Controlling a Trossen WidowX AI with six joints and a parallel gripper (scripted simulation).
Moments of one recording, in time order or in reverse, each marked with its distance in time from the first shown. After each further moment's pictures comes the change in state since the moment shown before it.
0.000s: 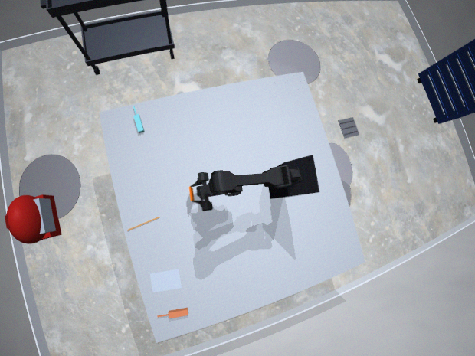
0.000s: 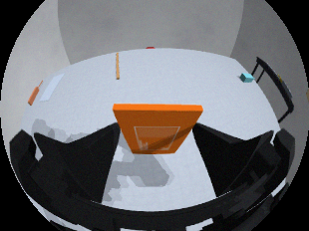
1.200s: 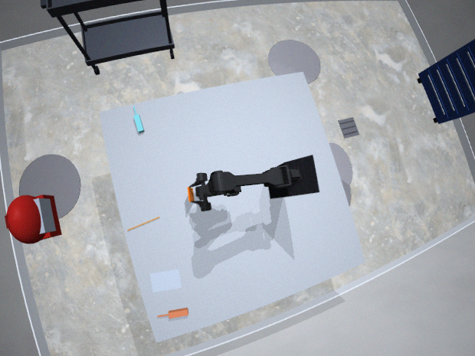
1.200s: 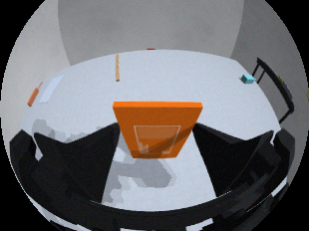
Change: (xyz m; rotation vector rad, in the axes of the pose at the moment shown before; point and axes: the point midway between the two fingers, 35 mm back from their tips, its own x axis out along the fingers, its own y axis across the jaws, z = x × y) arm 0.007 0.001 0.002 0.001 -0.015 0.002
